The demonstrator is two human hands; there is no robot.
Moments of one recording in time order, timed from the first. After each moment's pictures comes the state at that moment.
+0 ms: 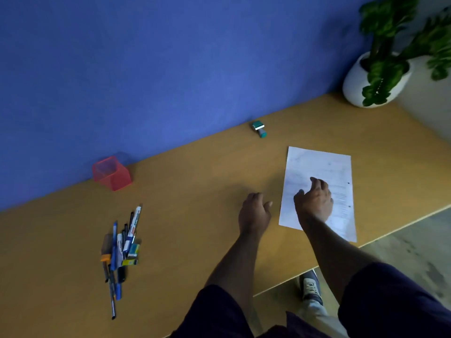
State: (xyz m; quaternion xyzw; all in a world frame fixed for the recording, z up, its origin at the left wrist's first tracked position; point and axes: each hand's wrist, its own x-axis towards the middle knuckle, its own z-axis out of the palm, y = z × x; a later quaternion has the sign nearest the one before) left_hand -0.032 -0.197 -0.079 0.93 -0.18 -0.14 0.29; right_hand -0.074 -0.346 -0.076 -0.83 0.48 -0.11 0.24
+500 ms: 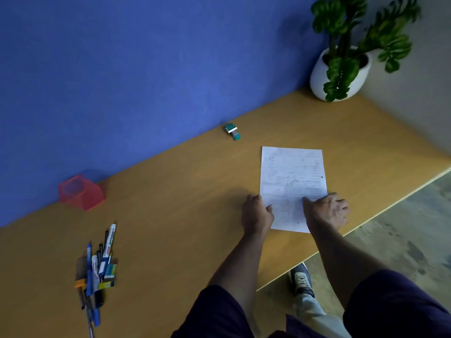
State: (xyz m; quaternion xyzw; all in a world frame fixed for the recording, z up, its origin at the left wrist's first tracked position) left_hand -0.055 -0.268 -0.073 0.94 -0.17 -0.19 0.25; right_hand -0.127 -0.412 -0.080 -0.72 0.66 0.00 0.20
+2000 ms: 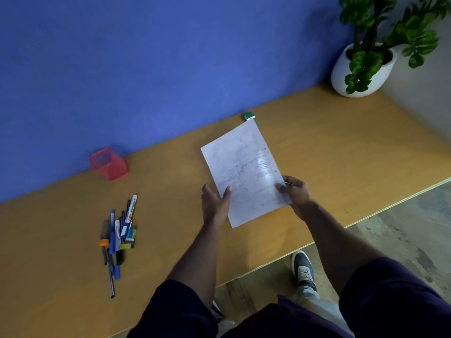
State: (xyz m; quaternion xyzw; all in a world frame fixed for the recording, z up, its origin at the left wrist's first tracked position) left_hand -0.022 -0.129 -0.073 0.86 0.09 -0.17 0.47; right_hand -0.104 -0.352 -0.073 -0.57 0.33 -0.02 0.75
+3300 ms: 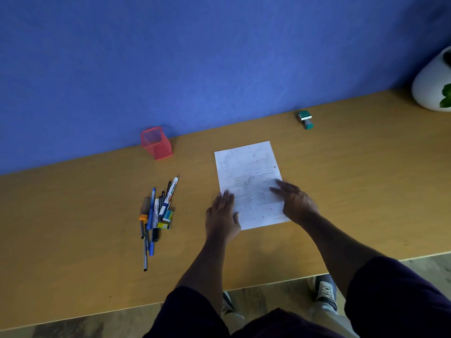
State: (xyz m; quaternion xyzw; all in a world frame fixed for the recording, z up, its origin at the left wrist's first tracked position) left_hand -0.031 -0.014 -0.108 0.98 -0.11 -0.14 0.11; right_hand -0.042 -0.270 -0.102 -0.97 0.05 0.10 0.23
